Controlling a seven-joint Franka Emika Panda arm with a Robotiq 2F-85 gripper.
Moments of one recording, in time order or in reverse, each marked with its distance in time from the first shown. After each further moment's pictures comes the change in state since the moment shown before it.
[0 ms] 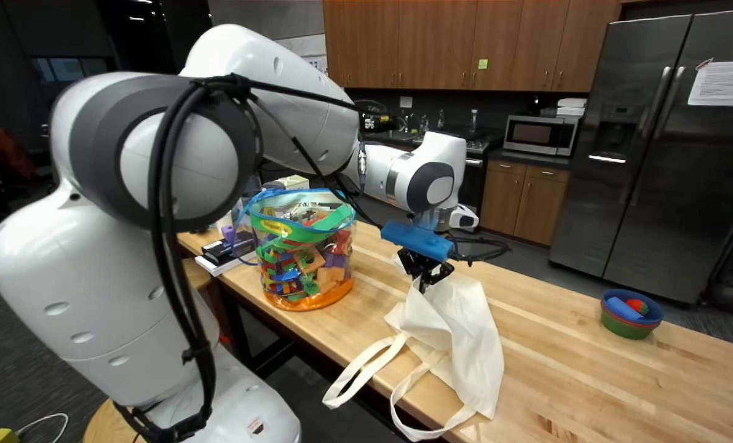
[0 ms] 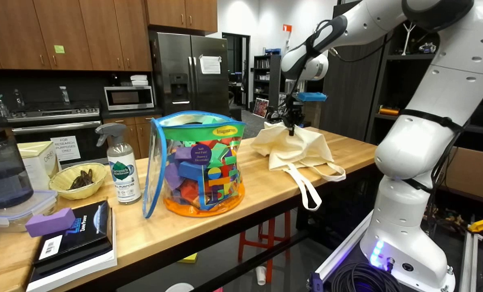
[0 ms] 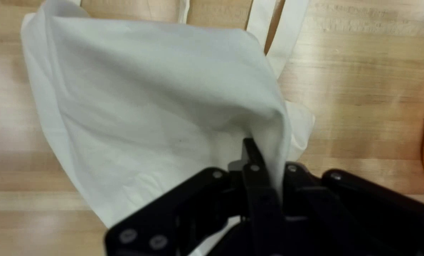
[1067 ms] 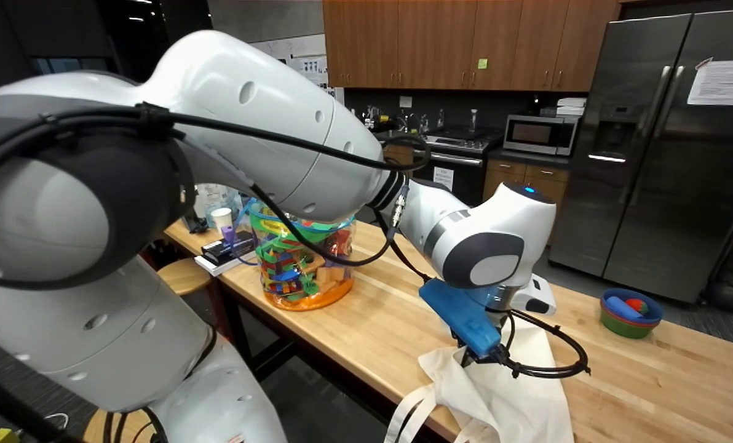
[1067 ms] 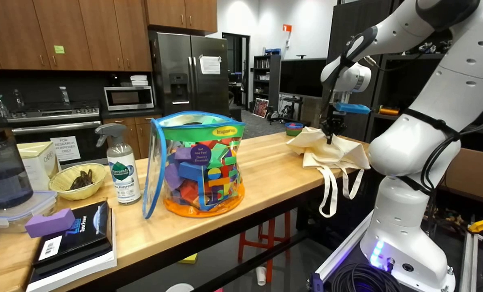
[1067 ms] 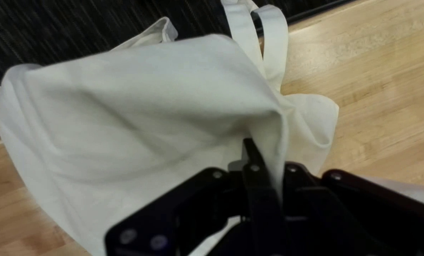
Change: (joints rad) arm -0.217 -0.092 -0.203 -0.189 -0.020 0.101 0.004
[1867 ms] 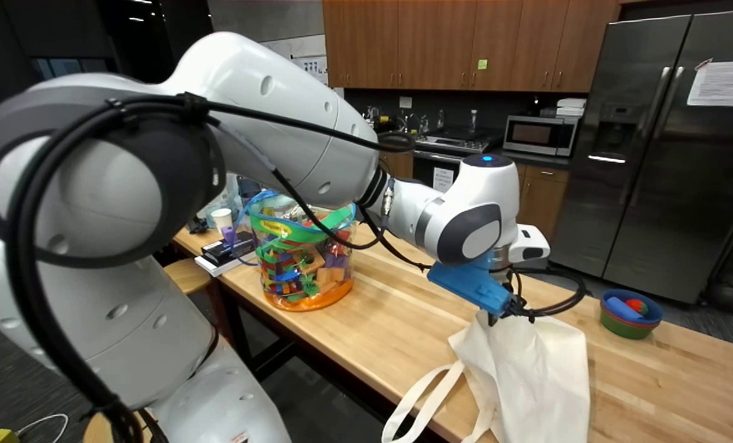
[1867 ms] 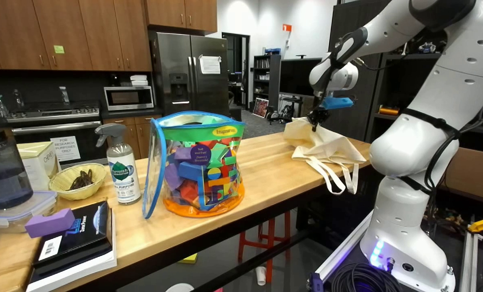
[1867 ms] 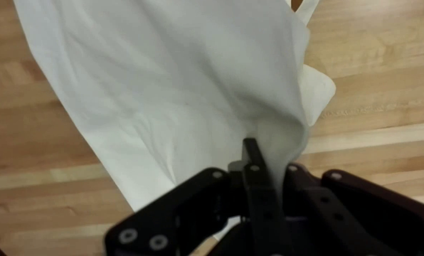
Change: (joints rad) arm 0.045 0.038 0.092 0.042 -0.114 0.304 0.016
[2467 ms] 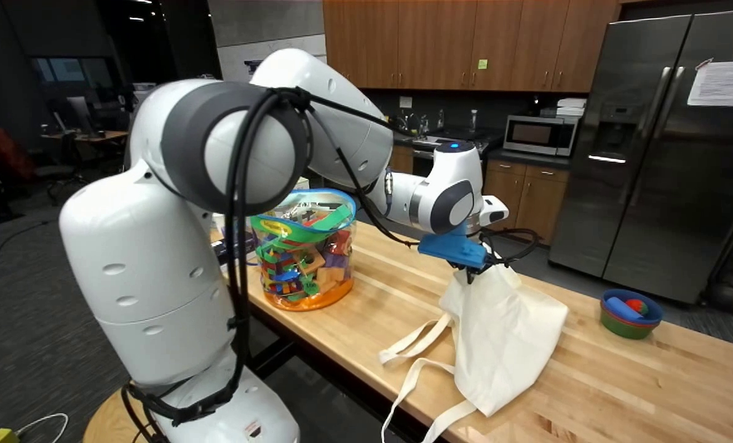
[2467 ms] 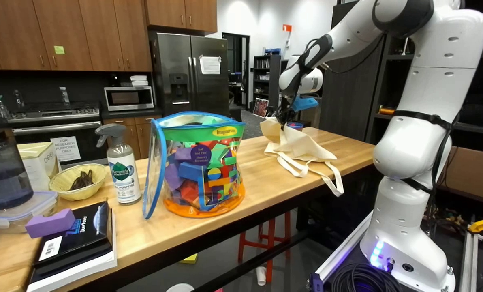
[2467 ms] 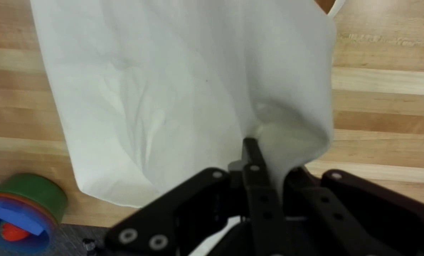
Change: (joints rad) arm 0.135 0.229 0.093 0.206 0.037 0.067 -0.013
